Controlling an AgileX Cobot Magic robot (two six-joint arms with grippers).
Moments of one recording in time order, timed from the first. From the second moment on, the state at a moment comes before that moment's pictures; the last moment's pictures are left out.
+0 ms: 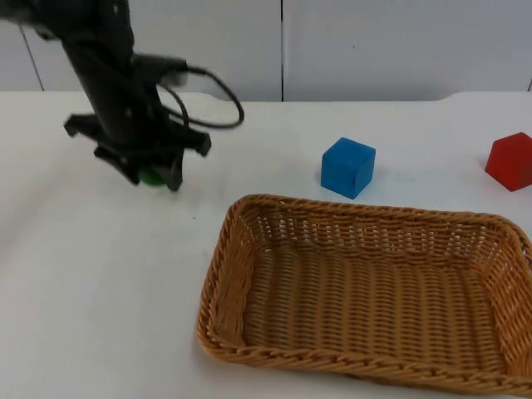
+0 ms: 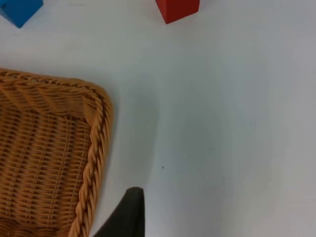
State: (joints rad) right arm 0.06 0.95 -0.77 -0.05 0.83 0.04; left arm -0.24 2.28 -1.68 -0.06 0.82 0.07
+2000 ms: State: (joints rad) right arm 0.06 0.95 -0.77 -0.06 0.84 0.04; left arm -0.85 2.02 -1.38 0.09 0.75 0.11
